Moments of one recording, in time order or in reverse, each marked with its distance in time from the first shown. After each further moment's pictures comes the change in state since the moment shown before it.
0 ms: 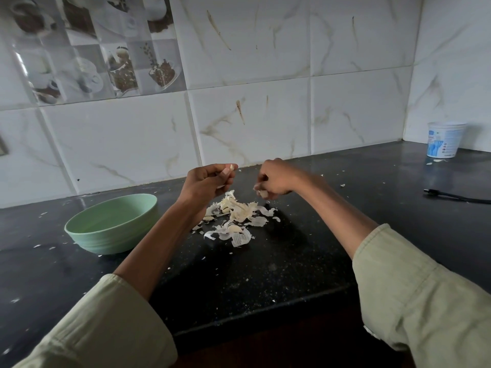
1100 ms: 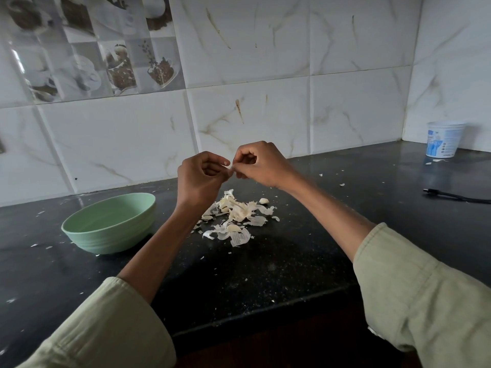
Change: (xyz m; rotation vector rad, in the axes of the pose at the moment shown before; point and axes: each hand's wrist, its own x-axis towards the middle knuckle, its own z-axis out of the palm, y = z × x) left_hand -0.009 0.011 0.008 0.384 0.249 0.299; right_hand -0.010 -0.030 0.002 0.401 0.373 -0.335
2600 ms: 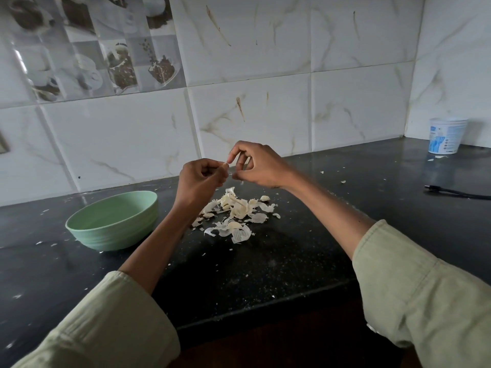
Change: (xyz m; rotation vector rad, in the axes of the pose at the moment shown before) left_hand 0.003 -0.017 -0.005 -0.034 -0.073 -0.081; right_hand 0.000 0.002 0.001 -0.067 -0.129 0.020
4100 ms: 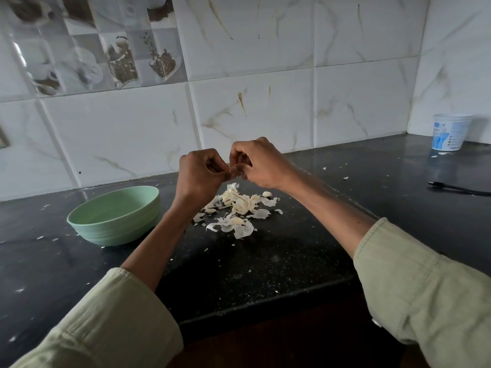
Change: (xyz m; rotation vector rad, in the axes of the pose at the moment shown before) left_hand -0.005 0.013 -0.003 0.212 0.019 0.139; right_hand -0.006 -0.014 0.005 -0.180 0.056 -0.155
